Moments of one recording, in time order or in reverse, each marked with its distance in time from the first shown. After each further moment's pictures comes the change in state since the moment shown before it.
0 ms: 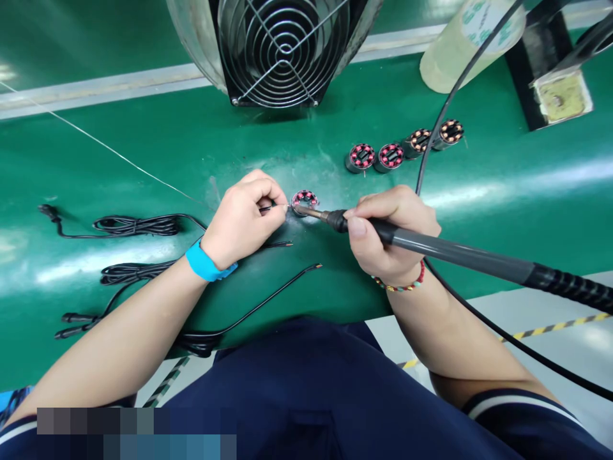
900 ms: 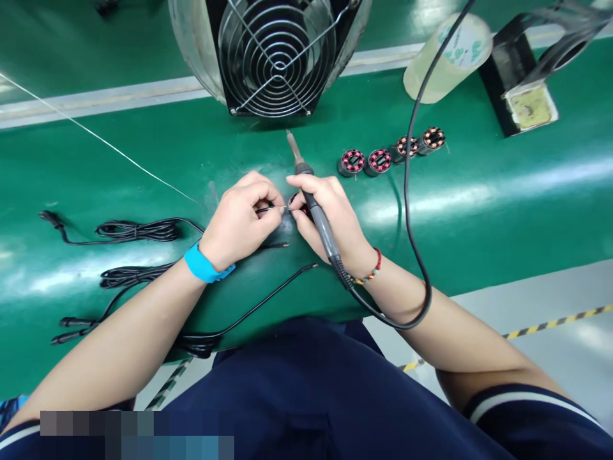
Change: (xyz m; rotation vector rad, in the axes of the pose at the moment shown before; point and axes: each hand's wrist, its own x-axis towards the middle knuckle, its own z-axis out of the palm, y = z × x) left_hand -0.001 -0.003 -0.002 0.024 0.057 0.165; right_hand 0.001 0.007 0.033 -0.067 -0.272 0.231
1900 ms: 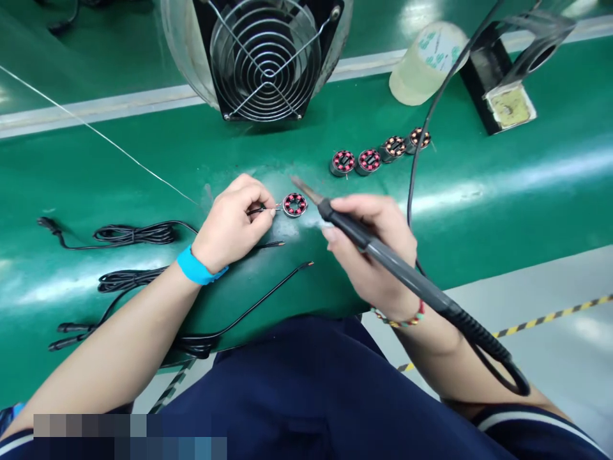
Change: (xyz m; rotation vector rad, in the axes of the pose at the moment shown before) left_hand -0.004 -0.001 -0.007 0.100 -0.049 0.050; right_hand -0.025 -0.046 -0.042 0.048 0.220 0.099
